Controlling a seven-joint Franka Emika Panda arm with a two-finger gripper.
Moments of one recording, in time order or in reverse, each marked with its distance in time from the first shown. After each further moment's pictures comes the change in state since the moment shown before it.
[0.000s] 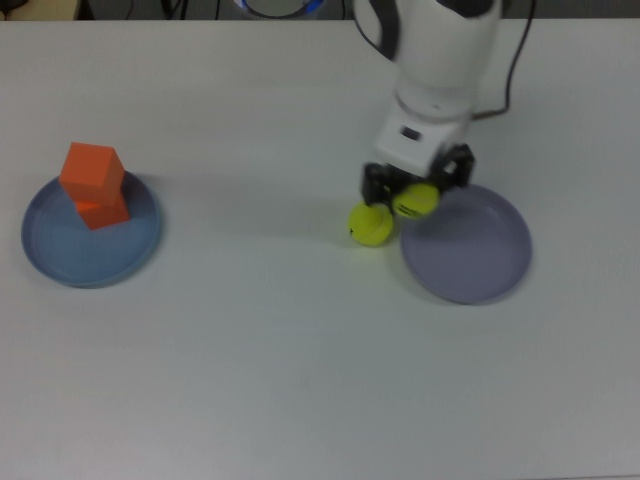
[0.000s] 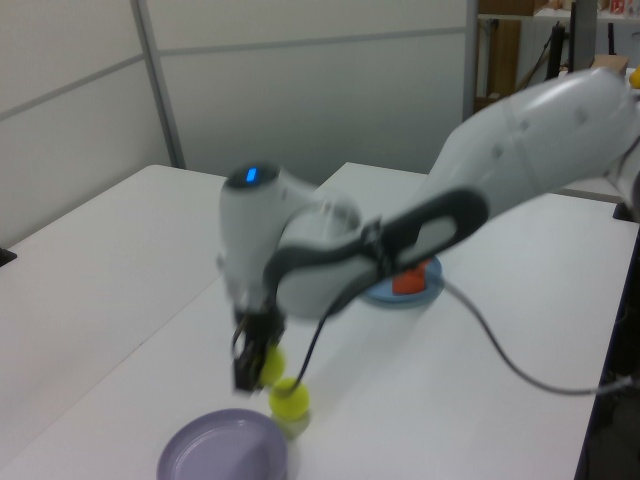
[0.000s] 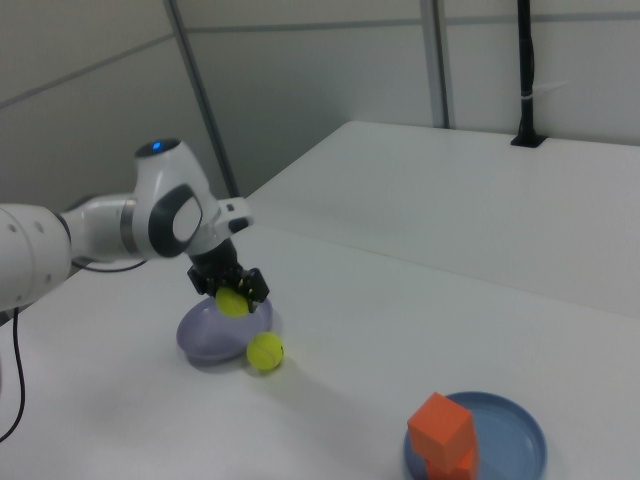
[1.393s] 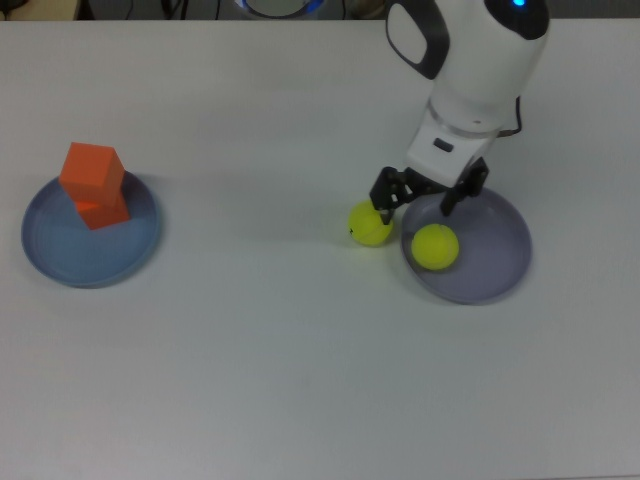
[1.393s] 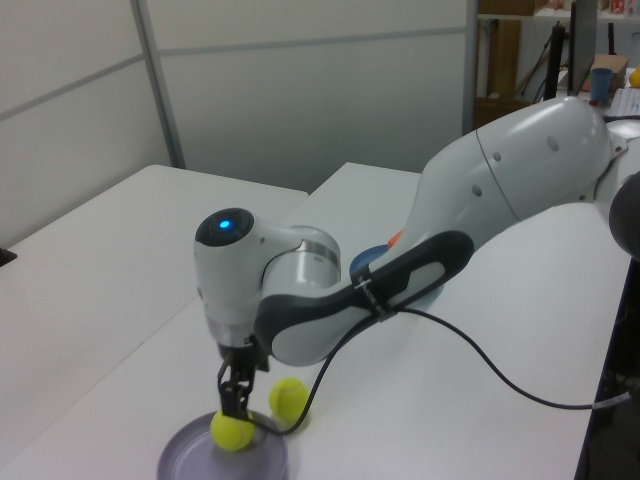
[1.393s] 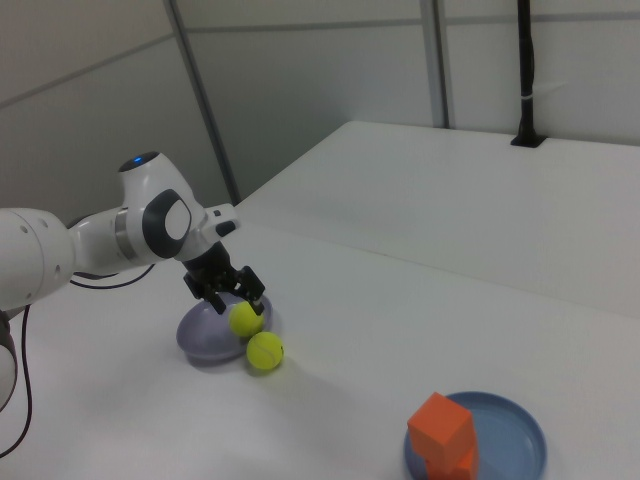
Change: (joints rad) arm 0.046 0.046 -0.011 0.045 -0.164 -0.063 0.121
